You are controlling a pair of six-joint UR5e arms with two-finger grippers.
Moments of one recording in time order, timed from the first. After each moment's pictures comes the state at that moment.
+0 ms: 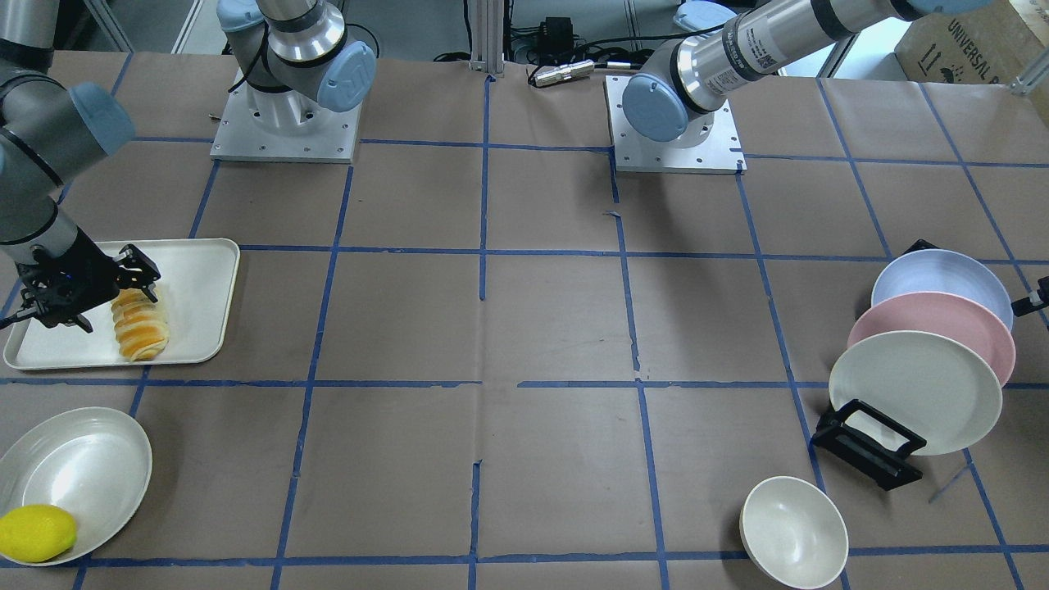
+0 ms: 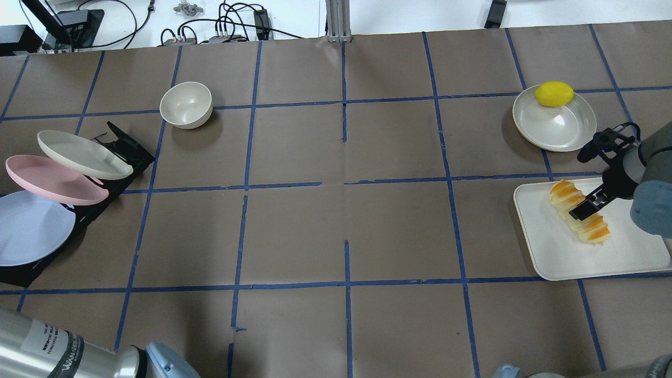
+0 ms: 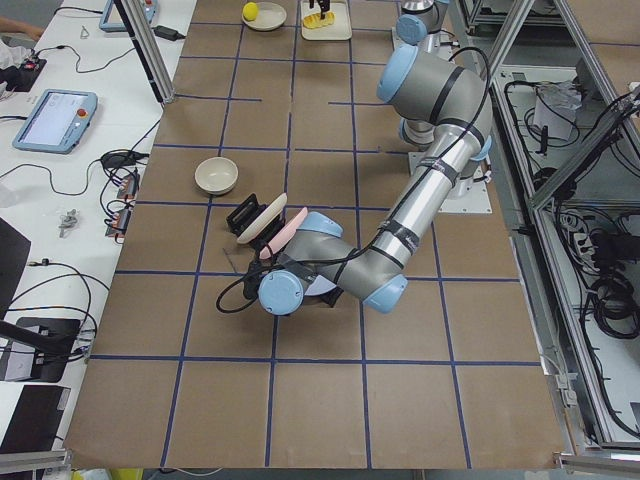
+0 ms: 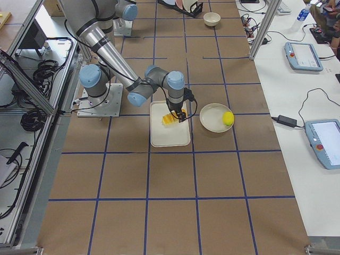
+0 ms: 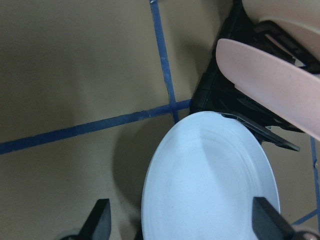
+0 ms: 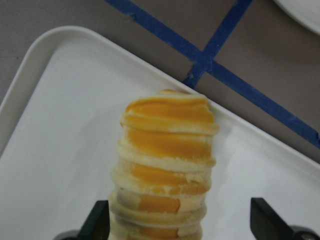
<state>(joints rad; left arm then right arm) -0.59 -2.22 -1.22 -1.66 1.36 1.21 0.97 -1.36 2.17 -2.41 -1.54 -1.19</state>
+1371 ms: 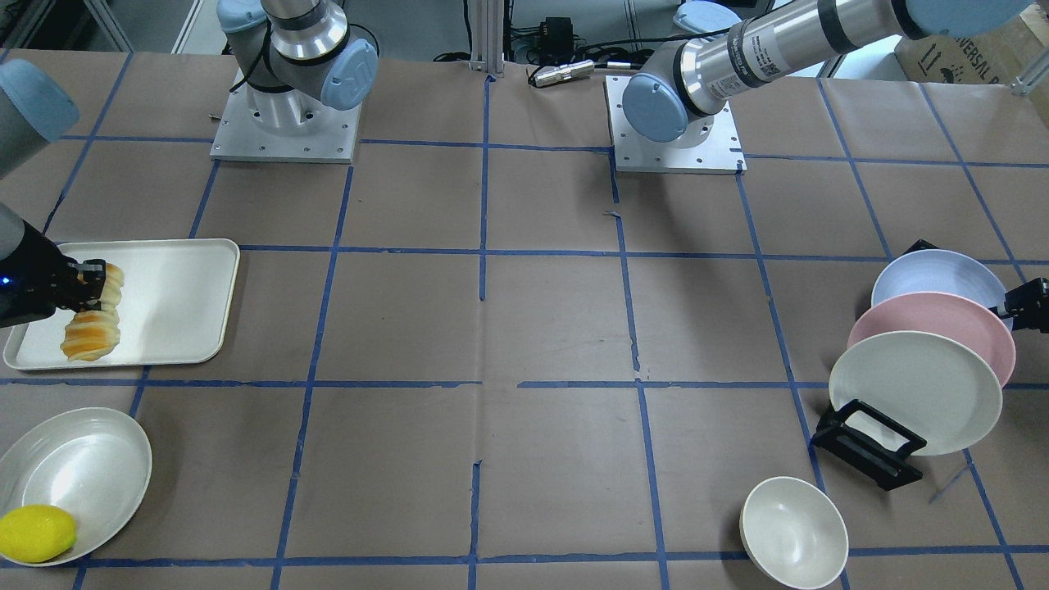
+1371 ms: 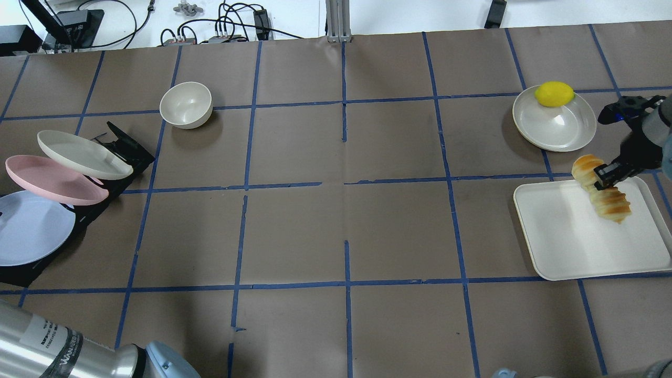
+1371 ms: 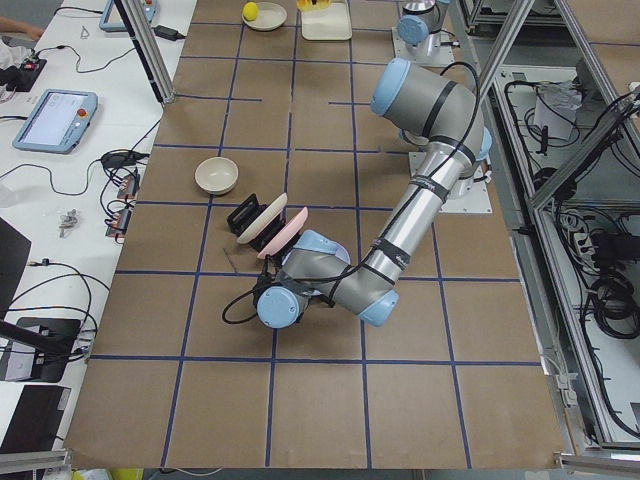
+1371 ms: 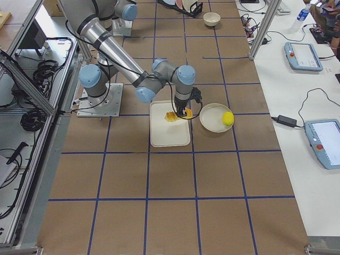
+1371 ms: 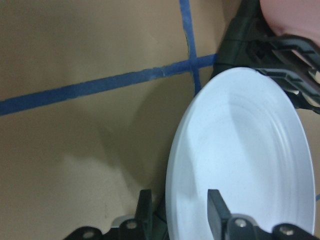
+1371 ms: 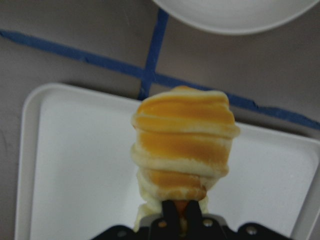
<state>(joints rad) -0.59 -2.28 -1.23 -1.66 1.47 1.22 1.04 -1.39 1.92 -2.05 -1.61 -0.80</state>
